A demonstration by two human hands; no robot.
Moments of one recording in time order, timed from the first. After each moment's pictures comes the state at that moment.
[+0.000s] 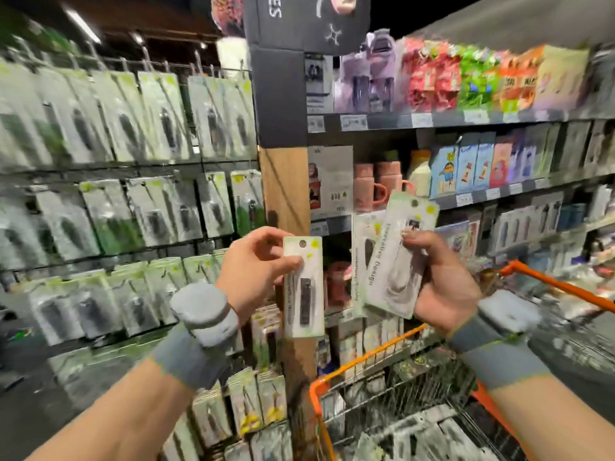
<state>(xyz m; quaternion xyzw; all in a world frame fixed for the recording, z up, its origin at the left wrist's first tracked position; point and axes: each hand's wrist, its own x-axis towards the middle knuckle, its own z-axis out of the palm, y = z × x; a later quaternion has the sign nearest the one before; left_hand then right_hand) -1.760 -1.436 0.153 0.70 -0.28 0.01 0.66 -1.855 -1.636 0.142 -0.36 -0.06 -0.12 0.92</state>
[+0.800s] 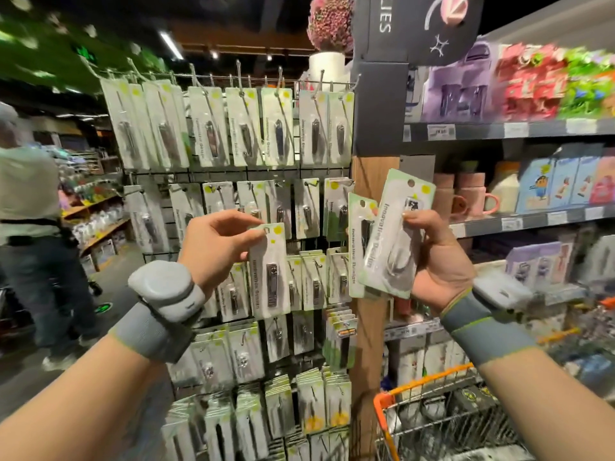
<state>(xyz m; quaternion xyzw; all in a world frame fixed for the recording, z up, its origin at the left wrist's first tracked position) -1.718 -1.282 0.191 0.72 -0.19 0.15 0.65 -1.793 -1.520 0.181 -0.33 -0.17 -0.02 0.93</state>
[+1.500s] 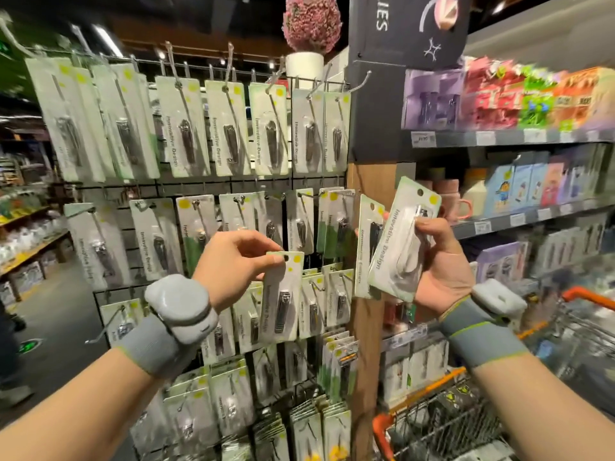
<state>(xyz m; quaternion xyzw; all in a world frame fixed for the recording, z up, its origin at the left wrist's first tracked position) -1.642 -1.292 0.181 0.76 -0.29 0.07 0.58 -1.741 -1.515 0.177 -0.32 -0.16 -0.10 0.93</state>
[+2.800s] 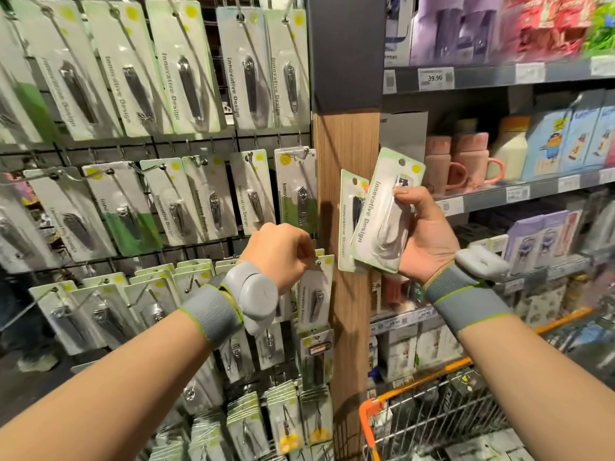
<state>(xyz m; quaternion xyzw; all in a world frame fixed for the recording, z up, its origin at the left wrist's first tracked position) -1.627 -1.427 0.144 0.91 -0.32 0.15 0.20 -1.669 -1.618 0.143 -0.31 -0.16 -0.01 0.94</state>
